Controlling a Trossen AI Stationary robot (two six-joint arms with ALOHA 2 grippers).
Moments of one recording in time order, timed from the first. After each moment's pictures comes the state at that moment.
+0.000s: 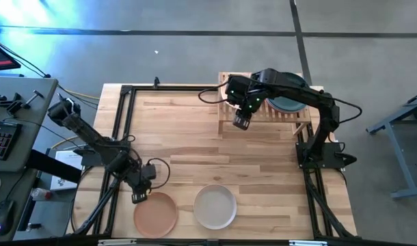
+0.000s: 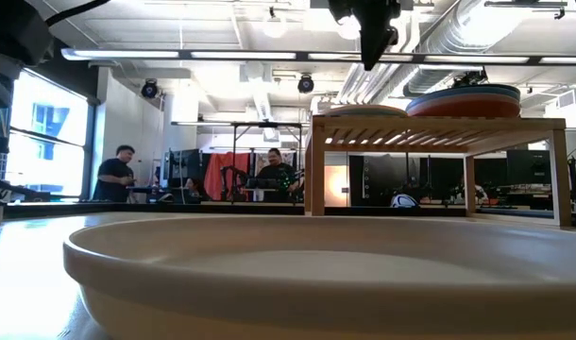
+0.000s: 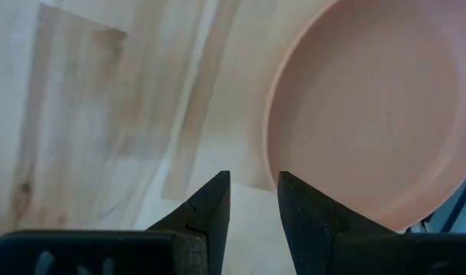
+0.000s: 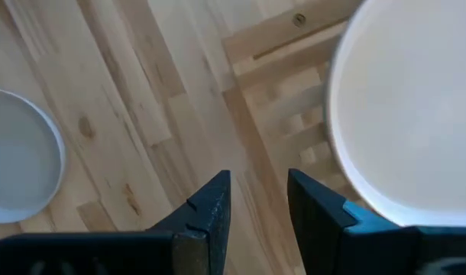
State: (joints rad) left arm -0.71 1.23 0.75 -0.84 0.04 -1.04; right arm -0.25 1.79 2.01 -1.54 0.01 0.13
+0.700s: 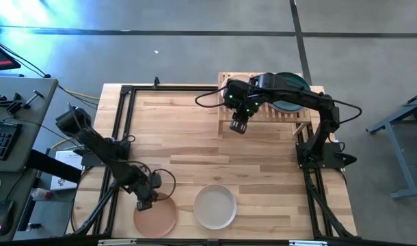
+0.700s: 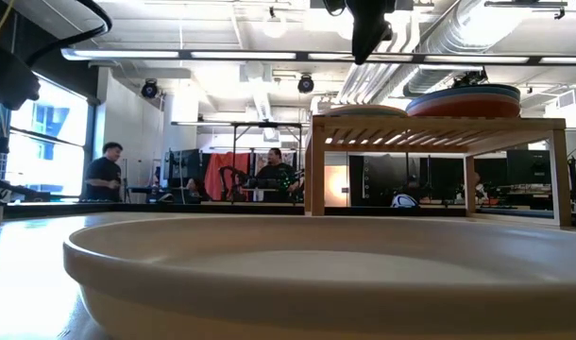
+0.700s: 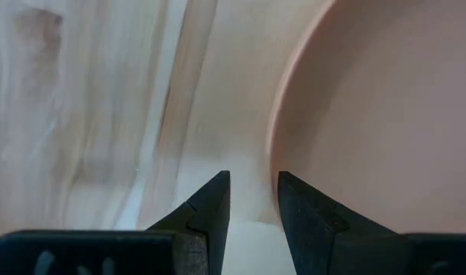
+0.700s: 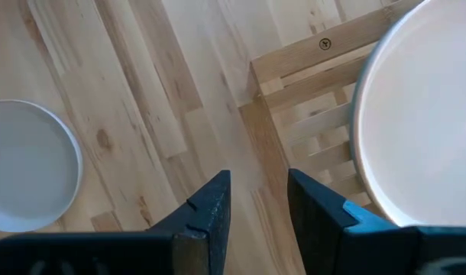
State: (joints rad) left arm -0.76 1.47 0.75 -0.71 0.04 -1.04; right arm -0.19 1.79 2.01 -1.49 0.01 0.16
